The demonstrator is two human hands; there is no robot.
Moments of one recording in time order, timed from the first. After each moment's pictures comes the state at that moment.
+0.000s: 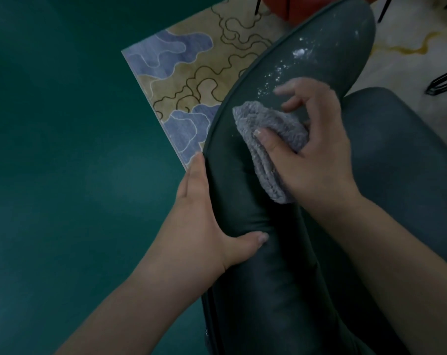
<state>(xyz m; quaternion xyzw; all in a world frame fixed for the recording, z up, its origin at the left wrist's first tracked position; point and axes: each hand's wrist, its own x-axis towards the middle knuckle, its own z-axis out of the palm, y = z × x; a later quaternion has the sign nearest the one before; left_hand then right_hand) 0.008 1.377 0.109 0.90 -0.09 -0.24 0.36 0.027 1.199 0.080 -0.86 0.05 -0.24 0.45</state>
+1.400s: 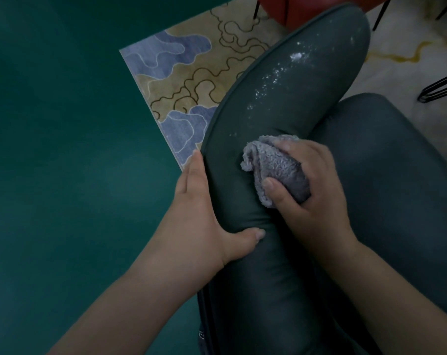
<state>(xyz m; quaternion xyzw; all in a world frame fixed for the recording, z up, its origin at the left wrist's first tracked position) 0.010 1.375 0.108 0.90 -0.08 -0.24 0.34 -0.019 1.202 0.055 -0.86 0.03 -0.19 0.47</state>
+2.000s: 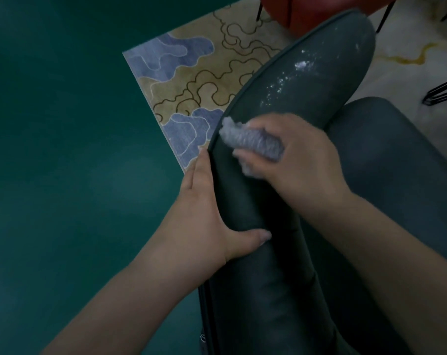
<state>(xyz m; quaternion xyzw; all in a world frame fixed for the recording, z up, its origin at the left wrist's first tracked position) 0.028 1.371 0.112 0.90 -0.11 -0.25 0.34 0.043 1.205 0.088 -0.92 0.03 -0.12 0.36</state>
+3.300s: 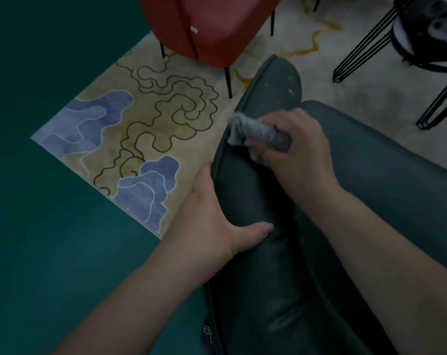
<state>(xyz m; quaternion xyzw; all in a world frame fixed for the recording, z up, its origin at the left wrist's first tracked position) 0.189 1.306 0.088 0.84 -0.27 -0.32 0.35 0.140 1.135 0.066 -0.88 0.26 -0.23 0.33</state>
